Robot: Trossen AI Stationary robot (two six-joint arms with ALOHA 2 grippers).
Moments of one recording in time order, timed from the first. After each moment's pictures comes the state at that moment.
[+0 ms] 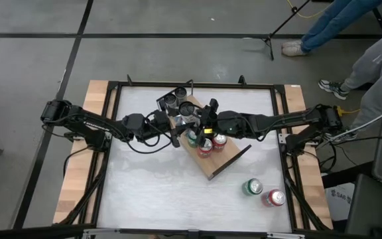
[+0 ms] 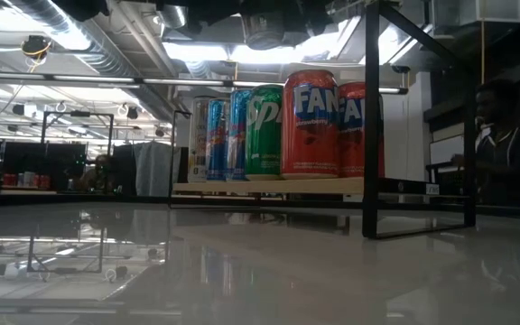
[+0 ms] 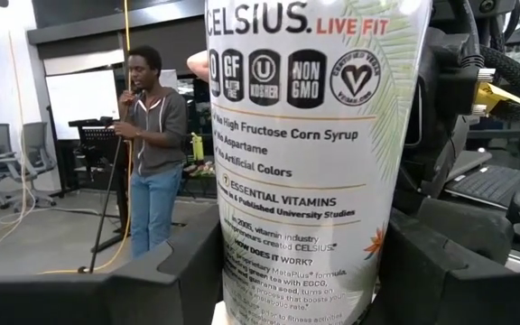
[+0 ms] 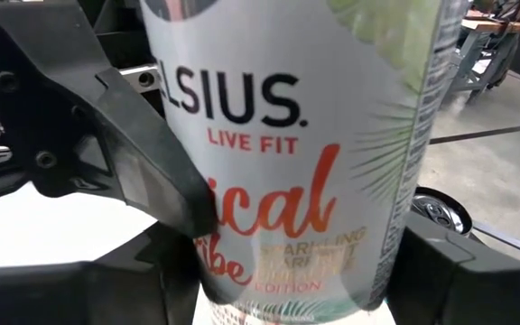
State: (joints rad) left arm -0.08 1.37 0.74 0.85 -0.47 0.11; right arm 0.09 1.54 1.21 0.06 0.40 0.02
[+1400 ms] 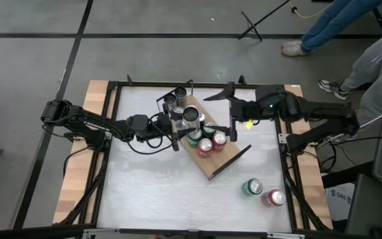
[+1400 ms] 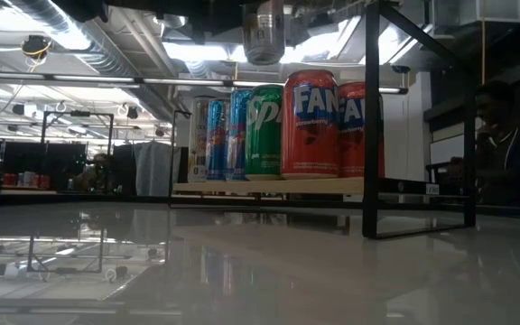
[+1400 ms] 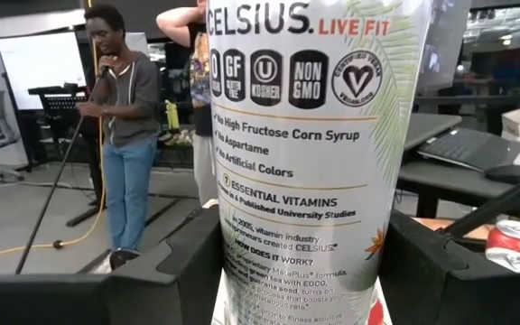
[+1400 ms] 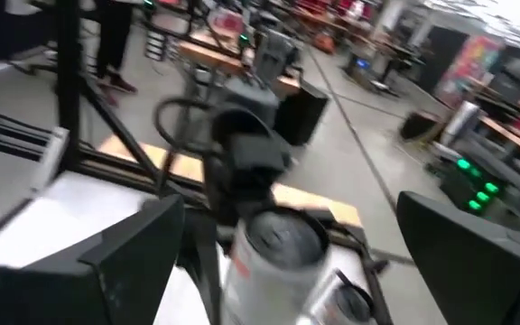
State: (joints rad) left arm -0.08 1.37 0.74 0.73 -0.39 0.05; right arm 0.05 1.30 1.45 -0.29 0.03 -0.32
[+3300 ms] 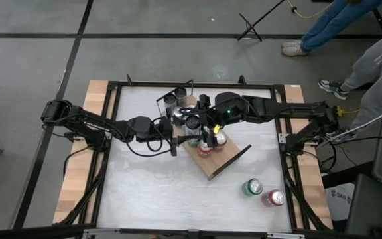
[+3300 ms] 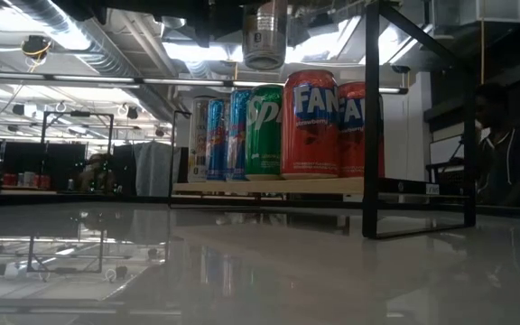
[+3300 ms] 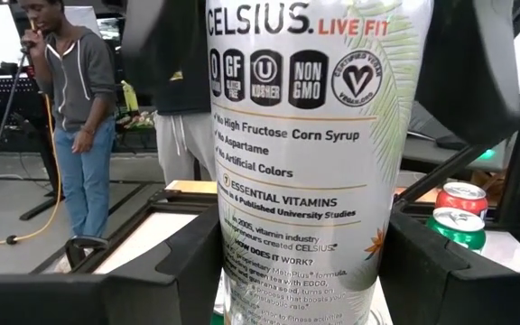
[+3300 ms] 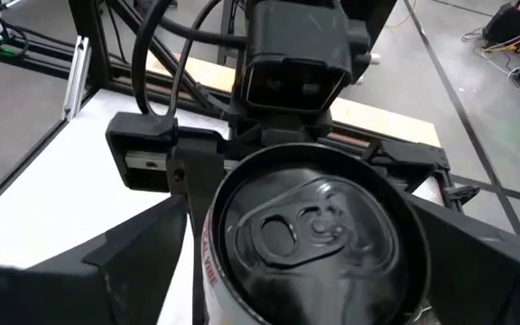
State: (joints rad) left arm -0.09 1.37 0.74 0.65 -0.29 0.03; right arm 0.01 1.58 1.59 -0.45 -0.10 -0.26
